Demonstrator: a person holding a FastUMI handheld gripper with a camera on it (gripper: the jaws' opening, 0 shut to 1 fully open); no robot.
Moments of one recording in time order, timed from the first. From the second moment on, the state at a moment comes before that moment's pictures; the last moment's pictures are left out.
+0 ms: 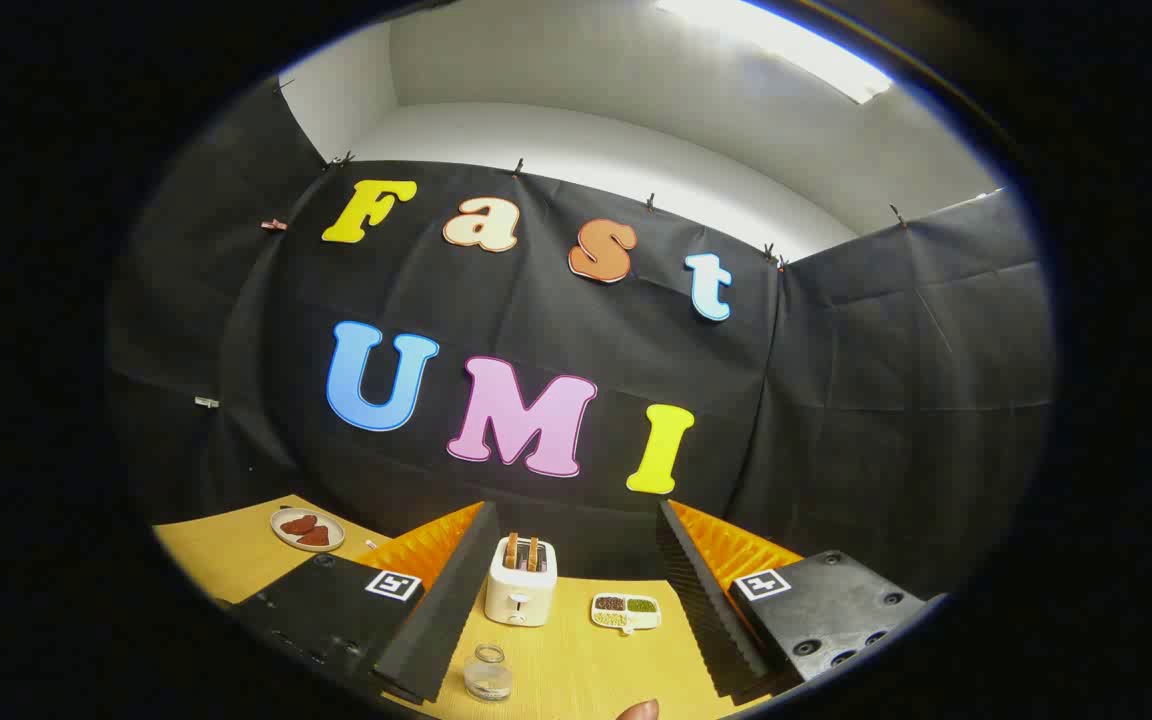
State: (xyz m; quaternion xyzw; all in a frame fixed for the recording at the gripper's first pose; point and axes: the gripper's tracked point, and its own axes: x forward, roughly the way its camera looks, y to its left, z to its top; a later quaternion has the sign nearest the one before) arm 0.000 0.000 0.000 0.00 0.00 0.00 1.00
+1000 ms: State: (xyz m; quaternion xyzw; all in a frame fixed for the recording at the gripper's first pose) arm -0.003 0.008 -0.004 0.00 0.01 0.01 1.00
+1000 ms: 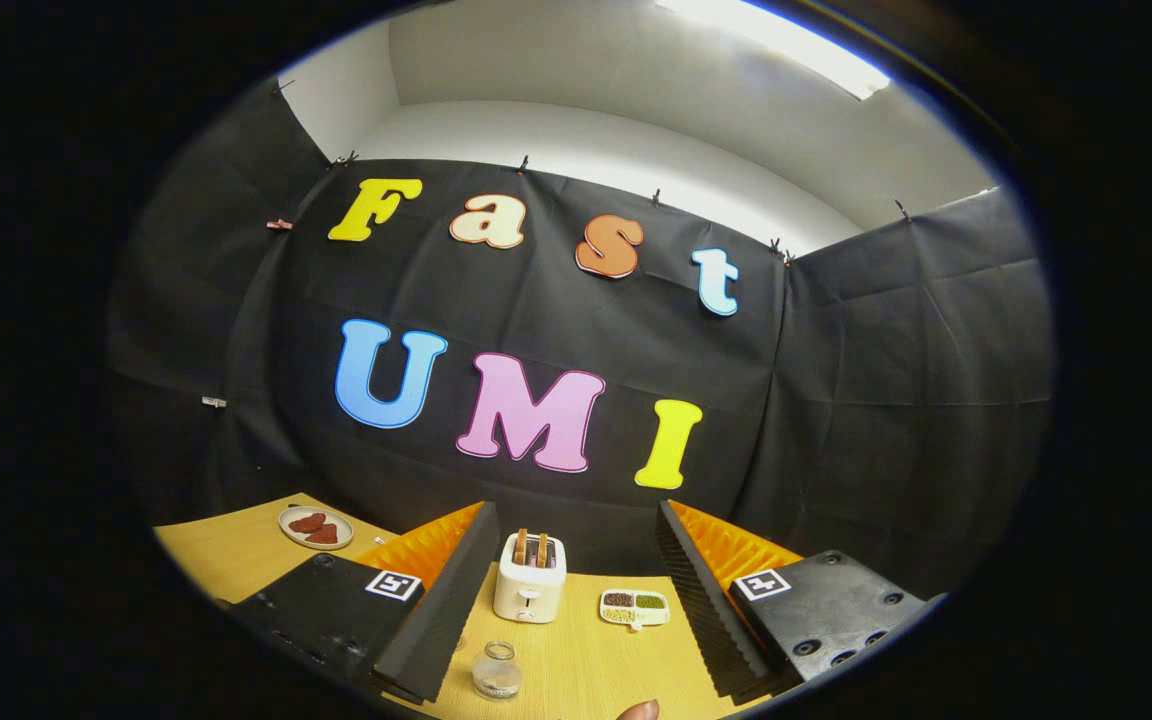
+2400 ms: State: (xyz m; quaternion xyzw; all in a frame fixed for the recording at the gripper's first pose) arm -0.030 0.105 -0.337 0.11 0.25 0.08 0.96
